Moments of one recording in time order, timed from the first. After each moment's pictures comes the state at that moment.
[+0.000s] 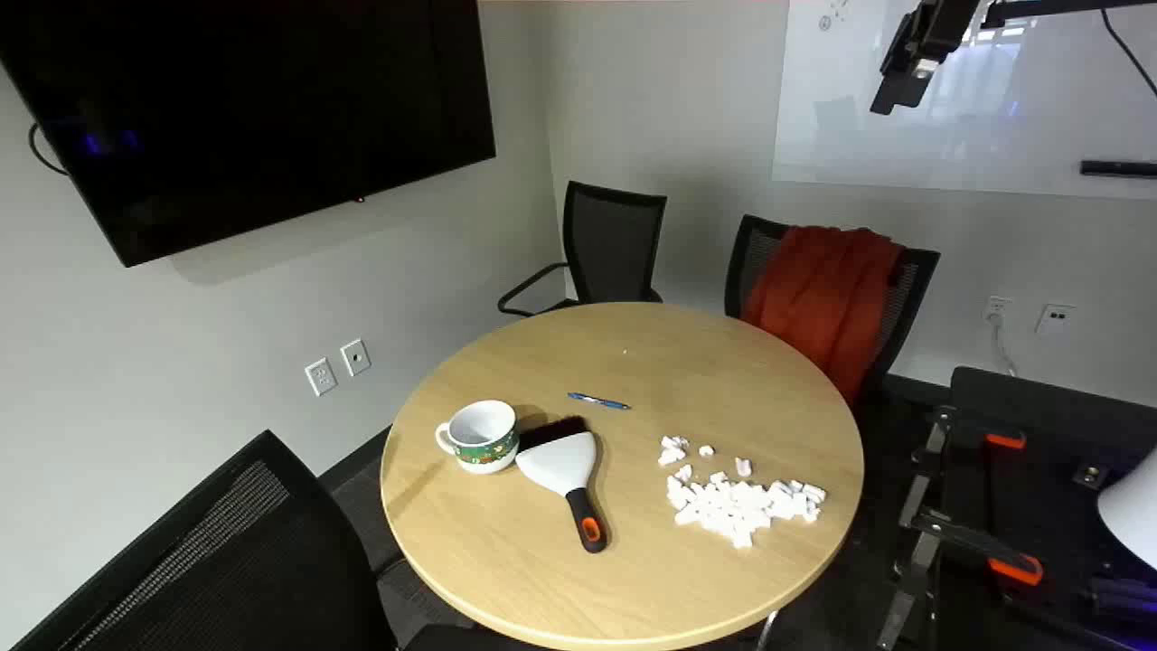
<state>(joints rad) 0.05 -0.83 -0.35 -2.50 0.06 1.87 -0.53</state>
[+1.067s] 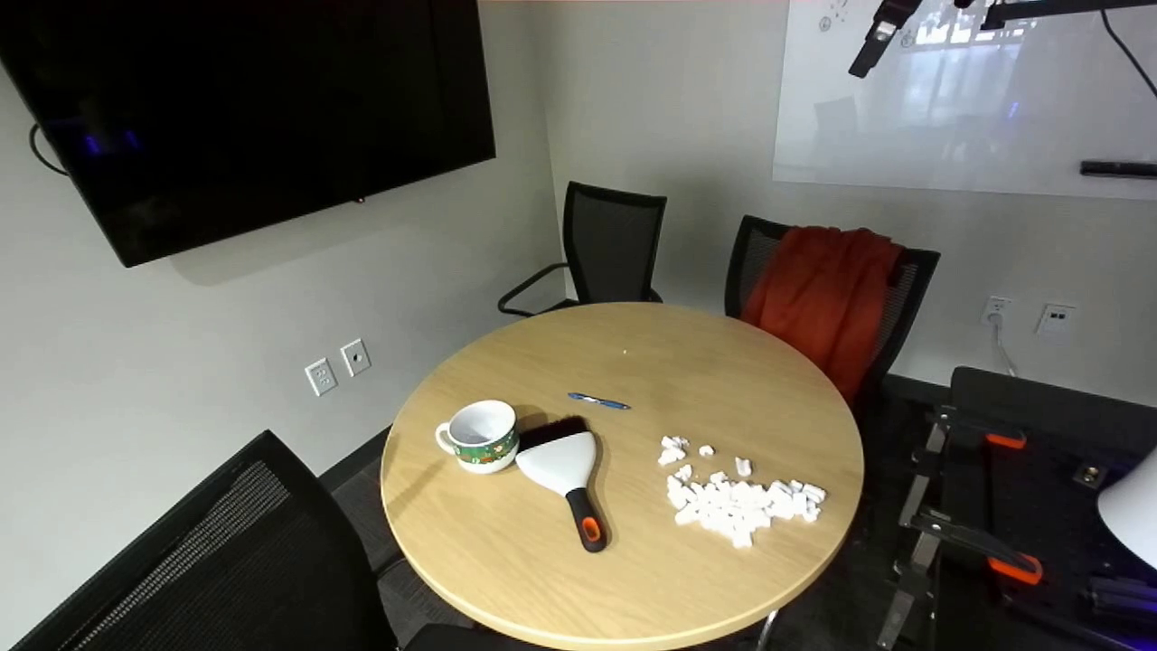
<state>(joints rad) 0.04 -0.75 -0.45 -2.39 0.07 2.00 -0.53</state>
